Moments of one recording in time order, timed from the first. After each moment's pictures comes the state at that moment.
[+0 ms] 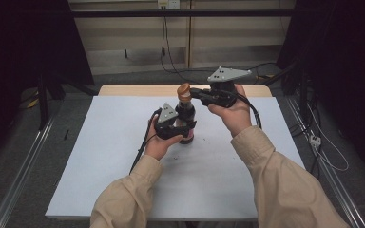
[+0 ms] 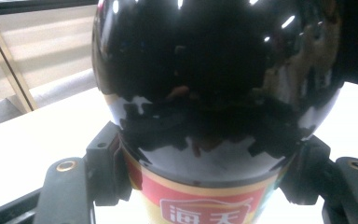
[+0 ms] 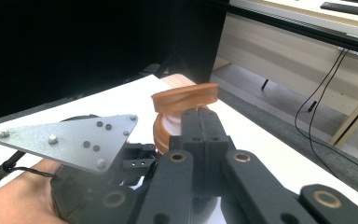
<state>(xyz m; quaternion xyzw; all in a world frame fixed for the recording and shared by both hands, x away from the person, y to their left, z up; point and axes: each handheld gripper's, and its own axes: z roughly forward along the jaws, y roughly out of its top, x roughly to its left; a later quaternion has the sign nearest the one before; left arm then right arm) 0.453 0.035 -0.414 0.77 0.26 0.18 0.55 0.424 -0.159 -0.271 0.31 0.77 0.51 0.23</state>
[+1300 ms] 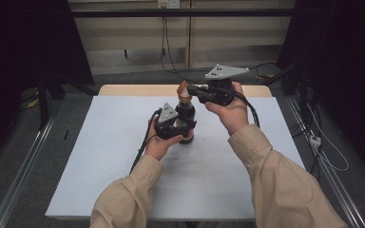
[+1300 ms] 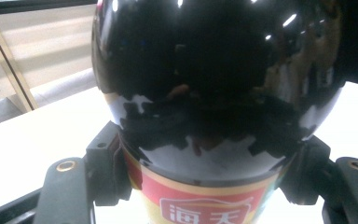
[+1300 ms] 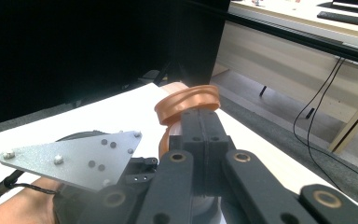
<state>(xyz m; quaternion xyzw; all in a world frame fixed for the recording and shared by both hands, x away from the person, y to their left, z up) 0.453 0.034 -0.414 0.77 0.27 0.19 0.55 0.425 -0.151 -0.264 0.30 0.76 0.52 0.23</state>
